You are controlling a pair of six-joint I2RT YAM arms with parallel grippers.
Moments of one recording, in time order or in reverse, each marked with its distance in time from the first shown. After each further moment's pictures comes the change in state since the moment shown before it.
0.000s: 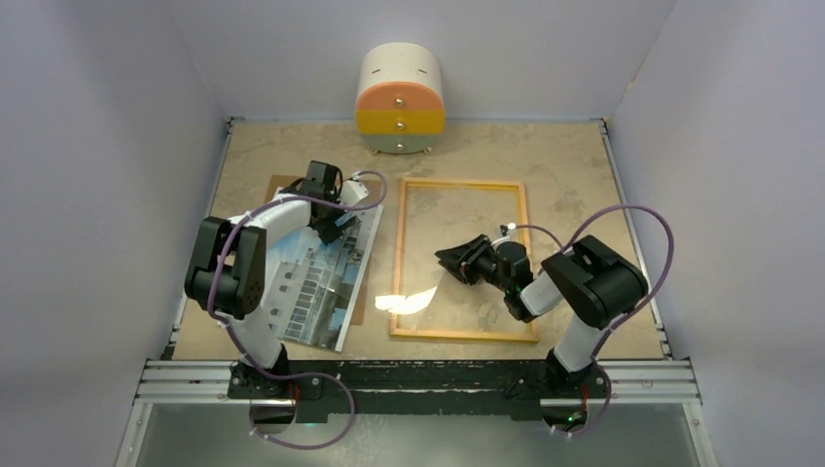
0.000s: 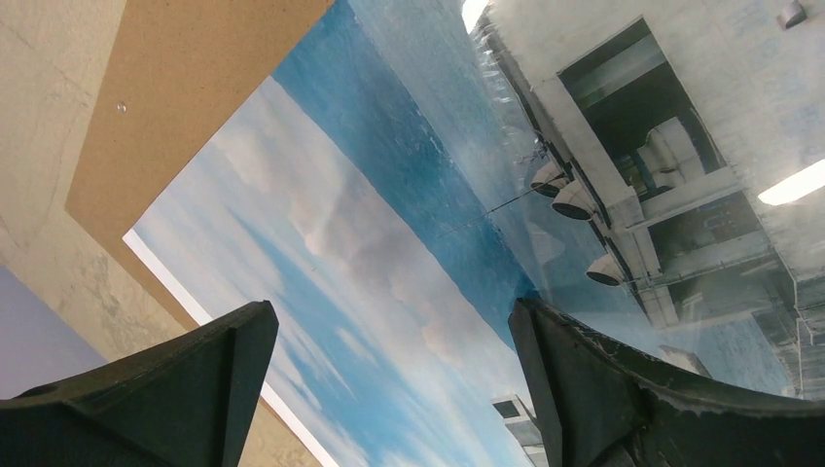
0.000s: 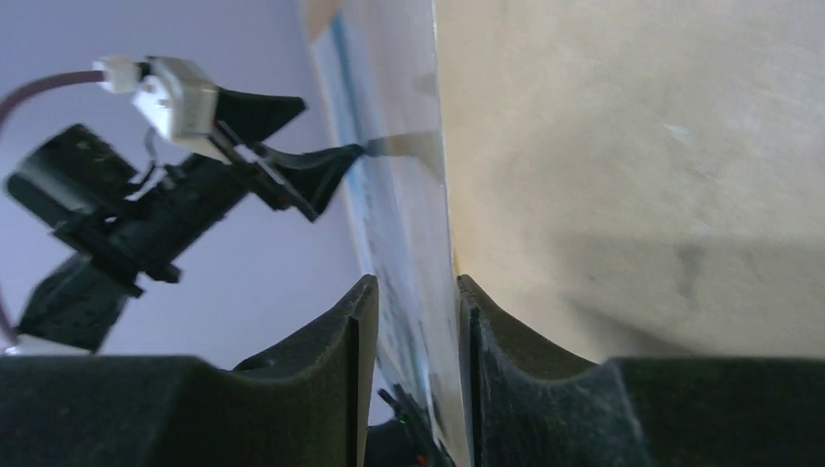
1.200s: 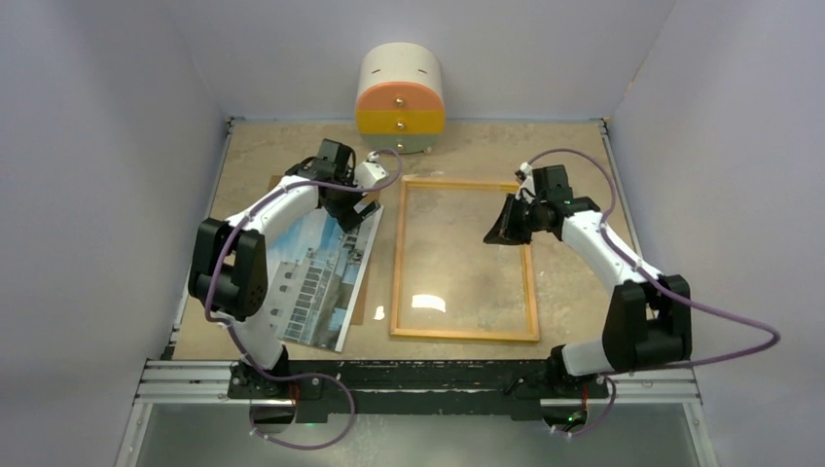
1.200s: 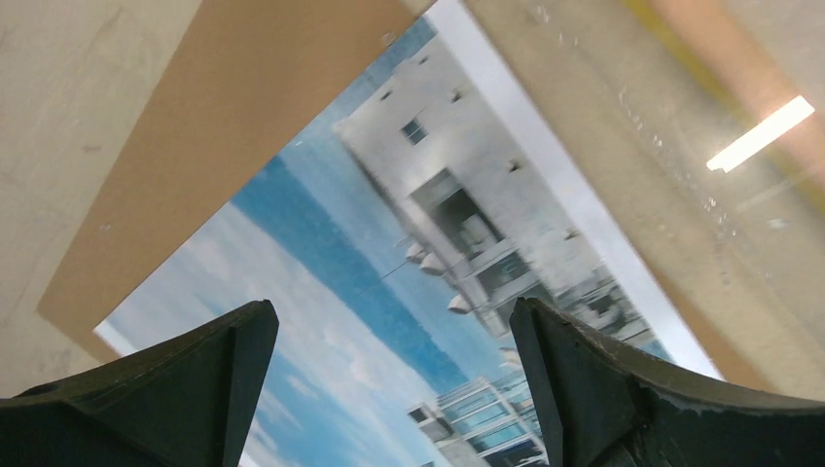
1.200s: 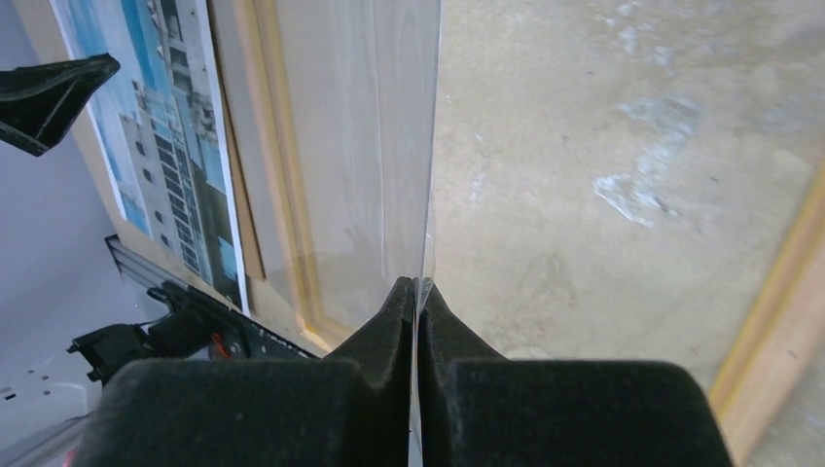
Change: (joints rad) left arm -0.065 -0.003 0.227 -0.234 0.193 -0.108; right arm -0.334 -0.251 0.706 -1.575 -0.219 -0.937
